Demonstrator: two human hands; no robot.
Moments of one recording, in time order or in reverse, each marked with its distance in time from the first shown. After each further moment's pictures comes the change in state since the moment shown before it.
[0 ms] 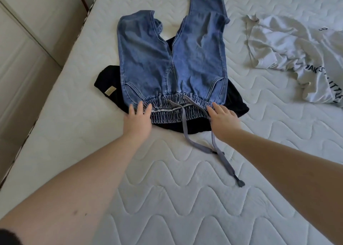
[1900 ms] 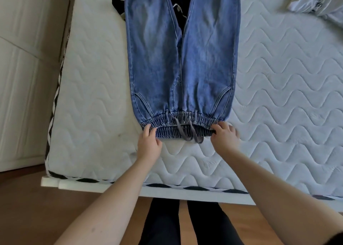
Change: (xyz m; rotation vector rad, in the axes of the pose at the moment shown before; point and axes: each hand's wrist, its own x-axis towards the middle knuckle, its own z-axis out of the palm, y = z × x) left_hand -0.501 0.034 0.054 -0.383 -0.208 -0.218; right_hand -0.453 -0.037 0.065 0.318 -0.240 0.222
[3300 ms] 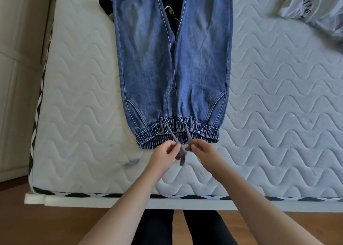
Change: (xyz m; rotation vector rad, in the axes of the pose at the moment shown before) left_hand -0.016 0.058 -0.013 -0.772 -0.369 -0.052; right_hand -0.037 -0.049 -0.030 0.897 -0.334 0.114
